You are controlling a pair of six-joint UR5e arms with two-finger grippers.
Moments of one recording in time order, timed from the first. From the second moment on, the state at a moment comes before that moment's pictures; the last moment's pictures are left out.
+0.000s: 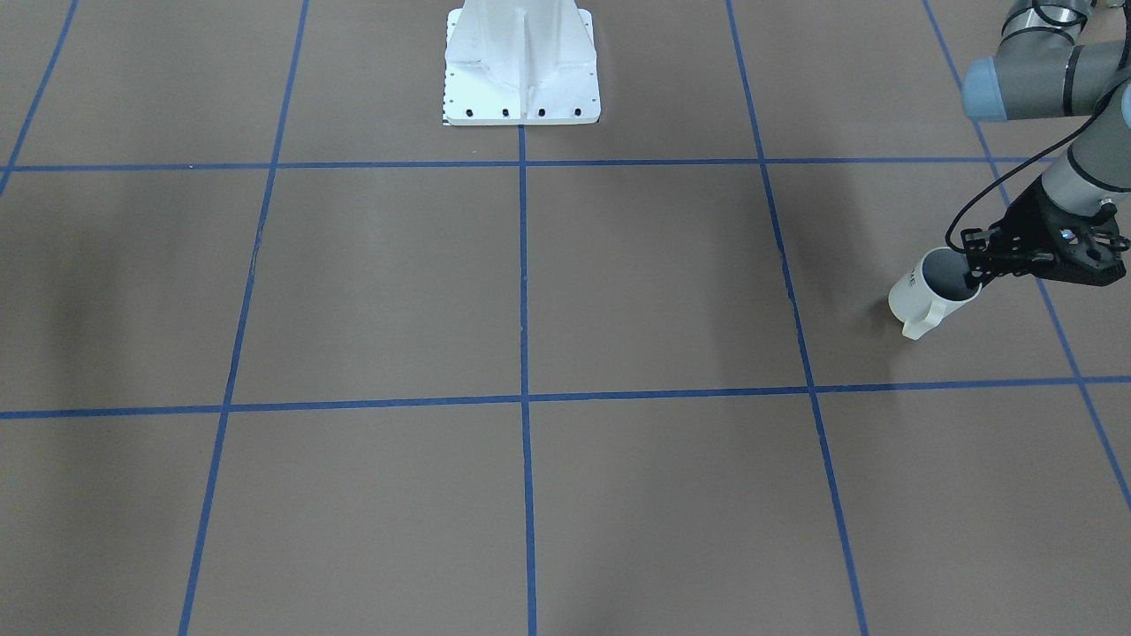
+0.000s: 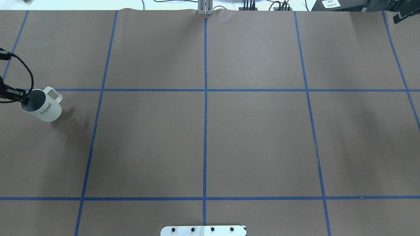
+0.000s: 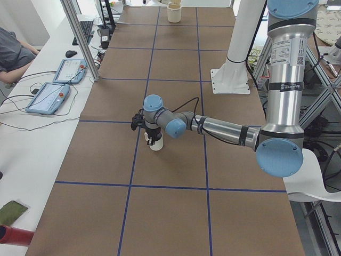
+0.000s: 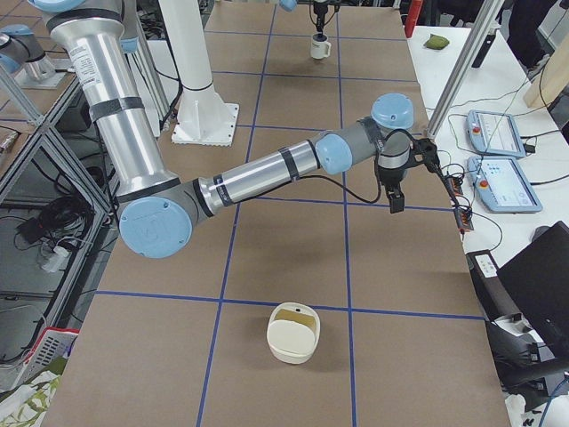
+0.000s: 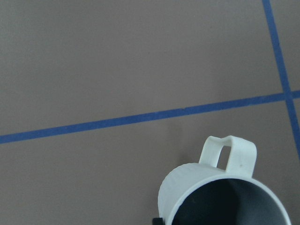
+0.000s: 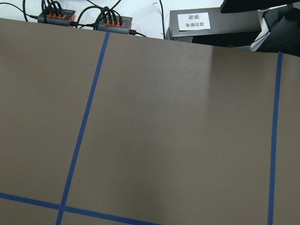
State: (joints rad) left arm -1.09 -1.56 -1.73 -1.97 -2.20 -0.52; right arm 1.44 -1.24 1.65 -1.49 2.32 0.27
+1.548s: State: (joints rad) left arm -1.45 -1.62 -1.74 -1.58 -2.24 0.02; right arm 1.50 -1.21 1.48 -1.63 2.31 -0.03
